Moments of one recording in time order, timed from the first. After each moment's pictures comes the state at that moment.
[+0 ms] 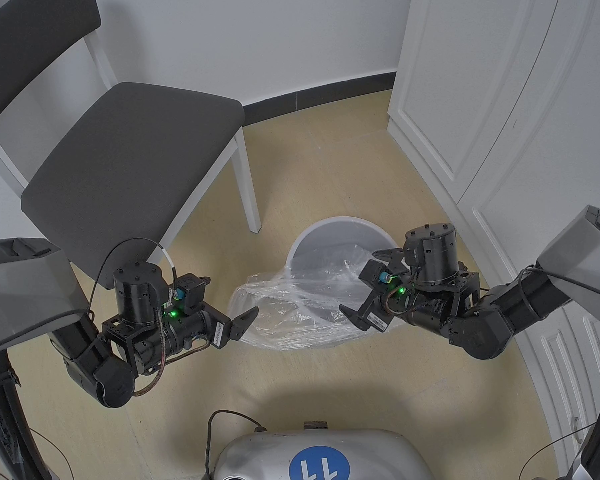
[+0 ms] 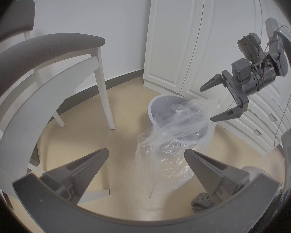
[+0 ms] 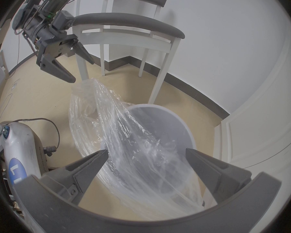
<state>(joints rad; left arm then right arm) -0.39 2.09 -0.55 -1.25 -0.12 0.20 0.59 2.10 -0.99 -0.71 -0.14 -0.66</state>
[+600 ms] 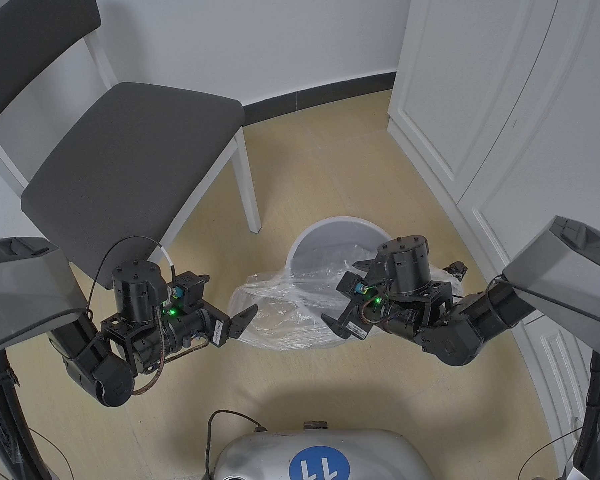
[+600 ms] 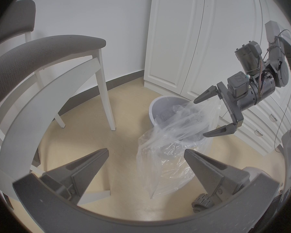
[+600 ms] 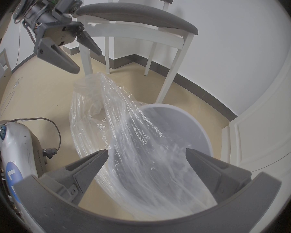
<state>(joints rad) -0.39 2.08 -0.55 -1.25 -0.12 0.20 0.62 2.21 -1.08 -0.71 -0.14 -0.66</state>
